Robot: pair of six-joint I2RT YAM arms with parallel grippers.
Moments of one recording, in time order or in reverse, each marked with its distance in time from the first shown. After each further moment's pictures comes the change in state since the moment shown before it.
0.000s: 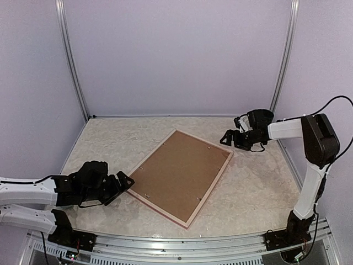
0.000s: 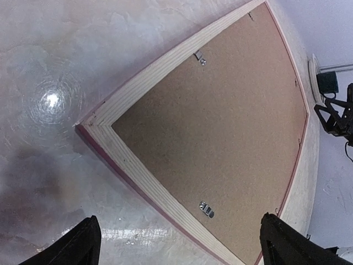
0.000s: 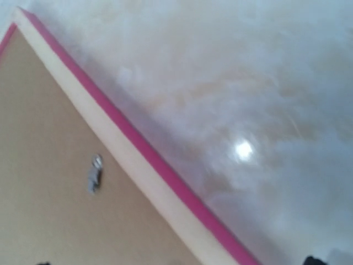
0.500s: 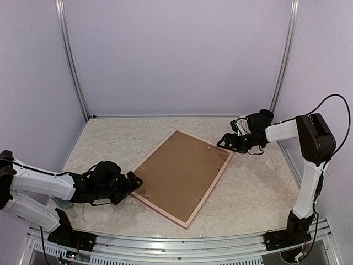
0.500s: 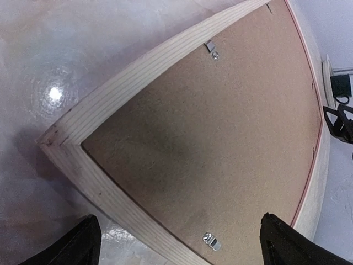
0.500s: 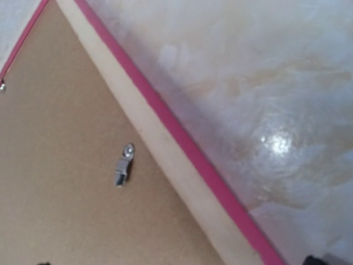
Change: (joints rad) left arm -0.007 0.284 0.020 0.216 0.001 -0.023; right arm 0.000 0.085 0.016 0.056 -0.158 -0.028
